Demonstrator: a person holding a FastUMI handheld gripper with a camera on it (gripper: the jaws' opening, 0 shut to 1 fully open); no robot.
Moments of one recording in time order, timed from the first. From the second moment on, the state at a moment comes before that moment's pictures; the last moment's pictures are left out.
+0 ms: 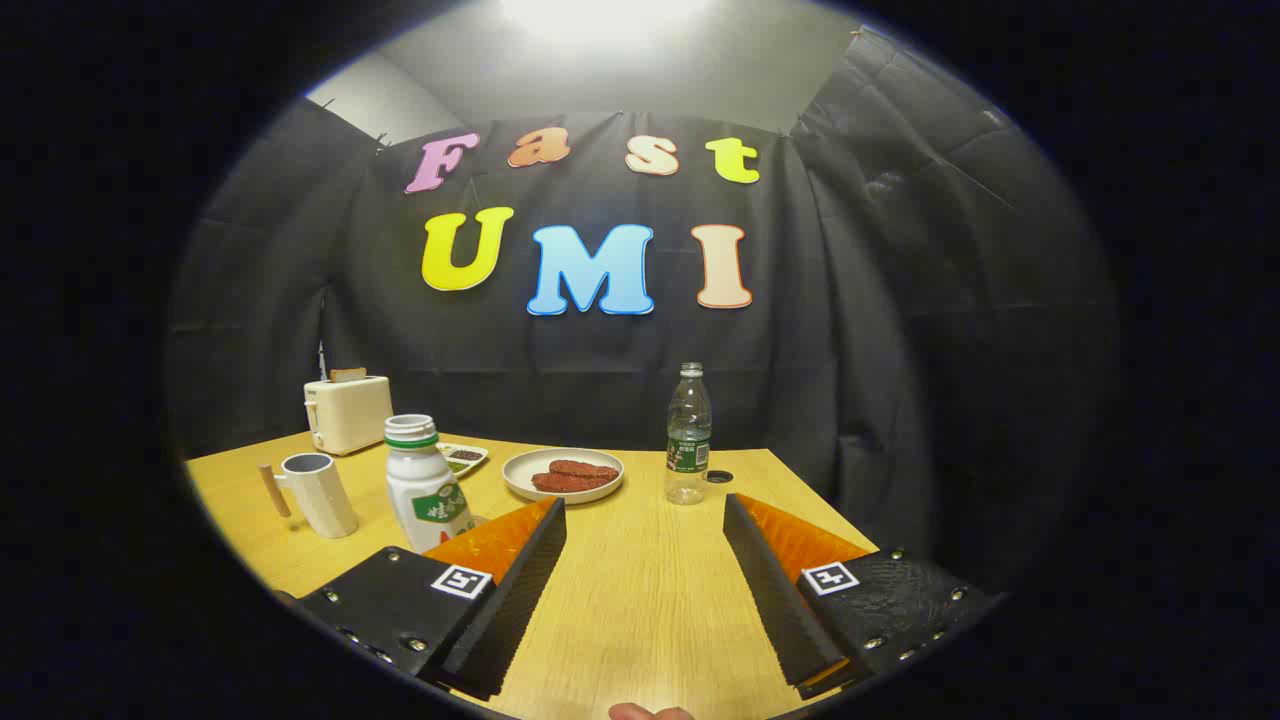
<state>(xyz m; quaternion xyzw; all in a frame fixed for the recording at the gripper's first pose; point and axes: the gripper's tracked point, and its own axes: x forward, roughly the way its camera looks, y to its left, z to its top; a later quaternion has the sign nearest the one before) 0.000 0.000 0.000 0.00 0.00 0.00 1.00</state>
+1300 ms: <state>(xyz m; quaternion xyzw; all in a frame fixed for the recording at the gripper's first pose) -0.008 0.118 -0.020 0.04 0.00 0.07 1.00</state>
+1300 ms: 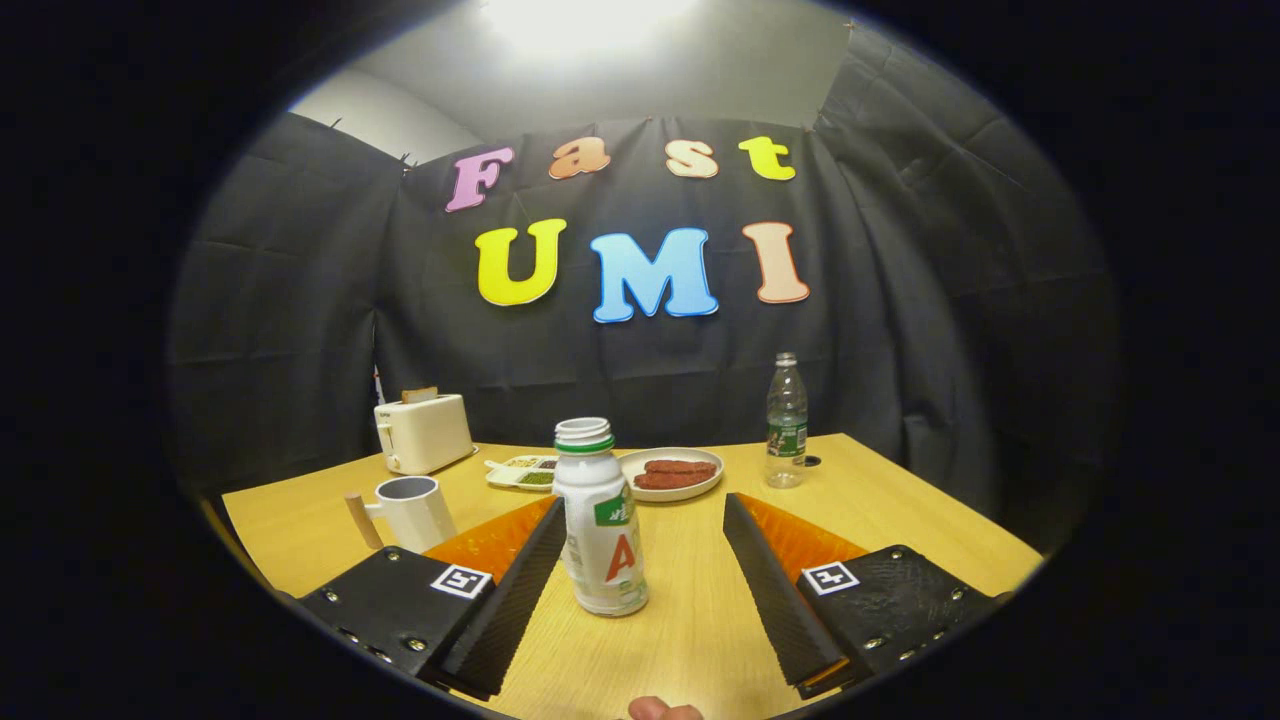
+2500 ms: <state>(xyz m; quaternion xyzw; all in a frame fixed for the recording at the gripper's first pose) 0.085 0.147 -0.070 0.01 0.05 0.01 1.00</state>
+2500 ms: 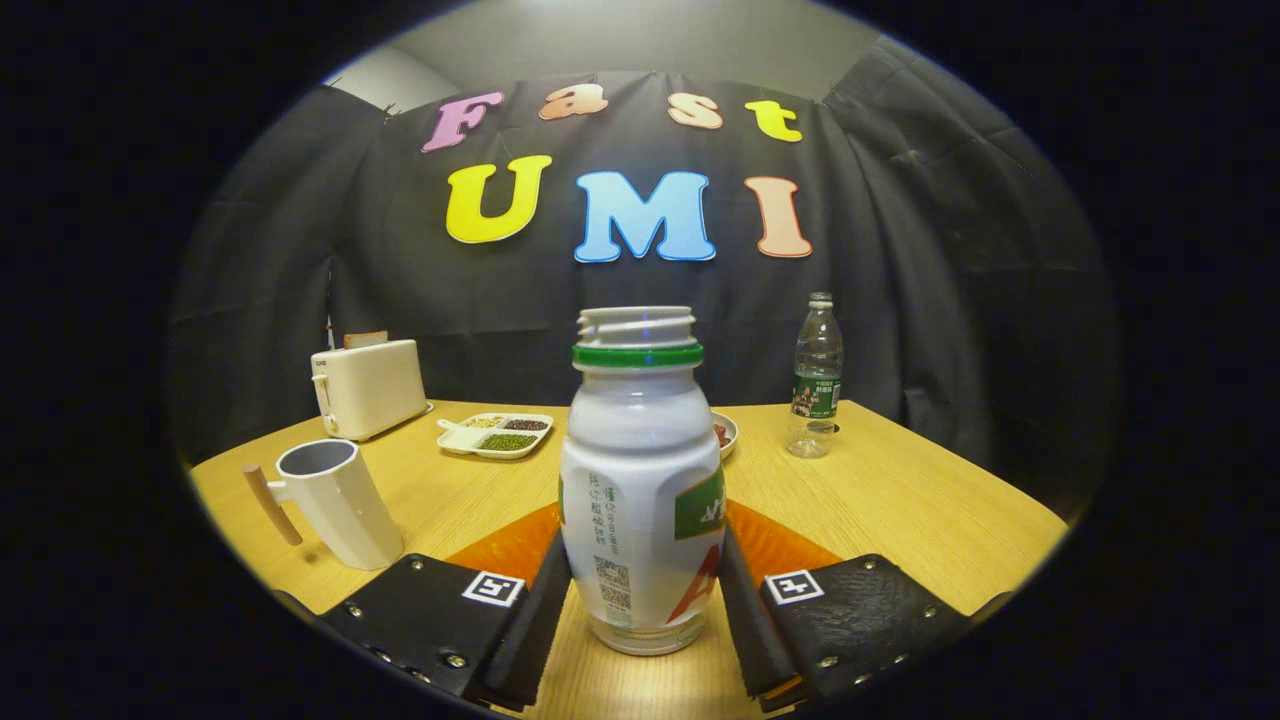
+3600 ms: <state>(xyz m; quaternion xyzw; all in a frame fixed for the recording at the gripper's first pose) 0.104 0.199 -0.034 -0.21 0.07 0.07 0.97</state>
